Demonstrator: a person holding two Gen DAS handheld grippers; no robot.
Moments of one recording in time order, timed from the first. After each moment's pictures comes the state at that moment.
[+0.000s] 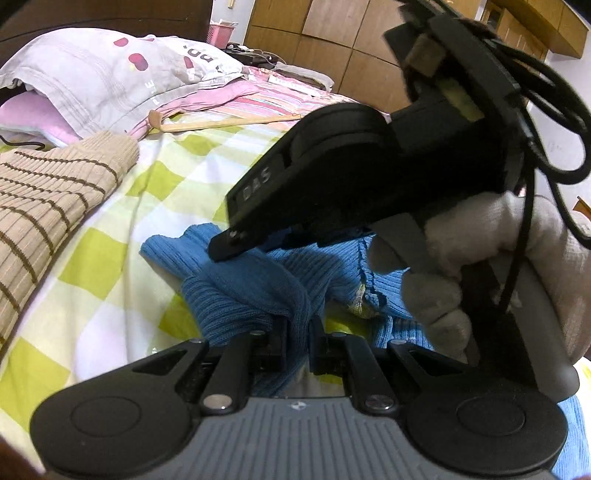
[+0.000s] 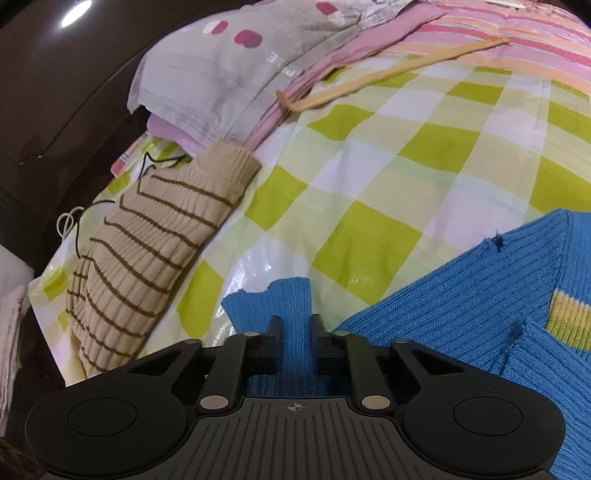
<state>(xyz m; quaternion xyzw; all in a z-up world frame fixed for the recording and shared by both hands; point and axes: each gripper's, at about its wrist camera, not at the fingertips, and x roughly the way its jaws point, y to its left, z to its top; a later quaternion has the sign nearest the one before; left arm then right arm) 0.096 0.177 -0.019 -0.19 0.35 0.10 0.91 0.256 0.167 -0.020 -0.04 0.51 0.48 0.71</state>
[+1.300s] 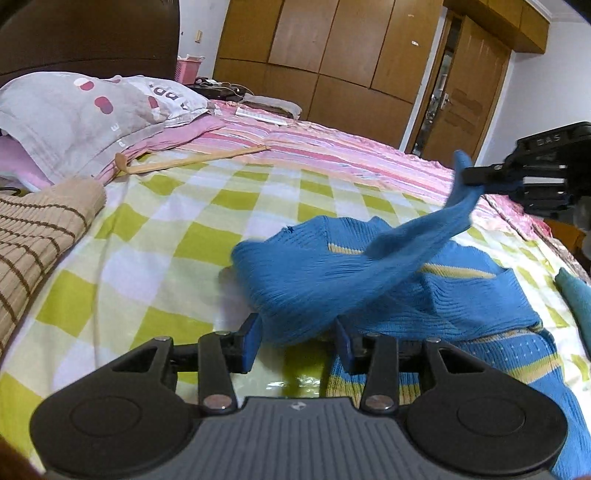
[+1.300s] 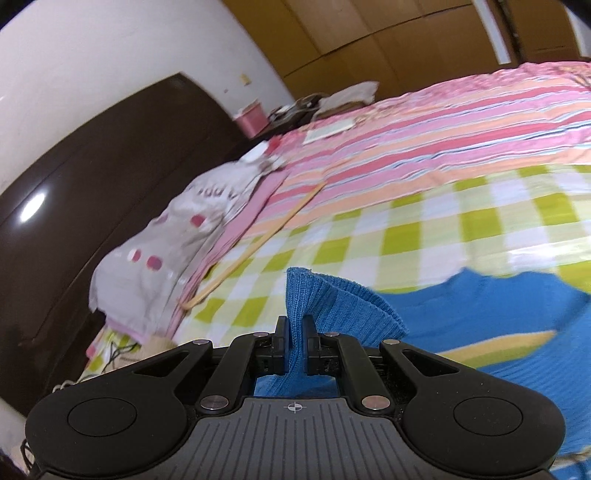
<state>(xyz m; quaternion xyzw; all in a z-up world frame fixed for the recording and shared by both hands) 0.102 0.155 -0.010 -0.15 0.30 0.07 0.94 0.299 -0.070 0.070 0.15 0.37 0.33 0.85</state>
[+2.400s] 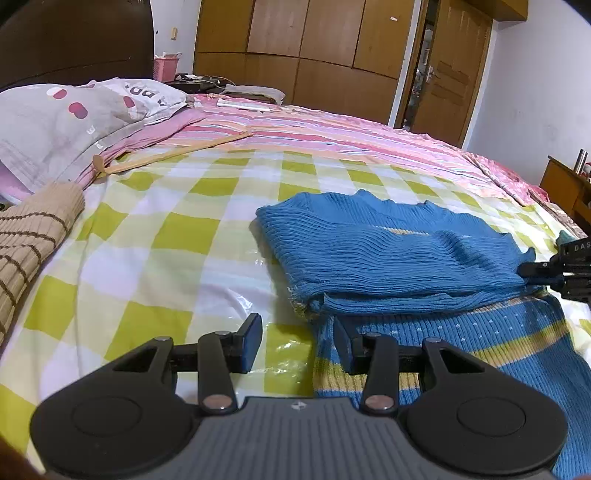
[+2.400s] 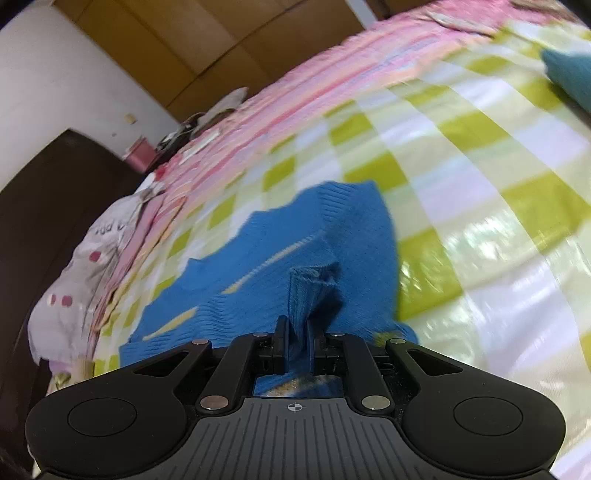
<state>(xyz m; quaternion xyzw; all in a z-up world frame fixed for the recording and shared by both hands) 0.111 0.137 -0.018 -0.11 0.32 0.06 0.94 0.274 -0.211 -0.025 0.25 0.42 0.18 0.86</state>
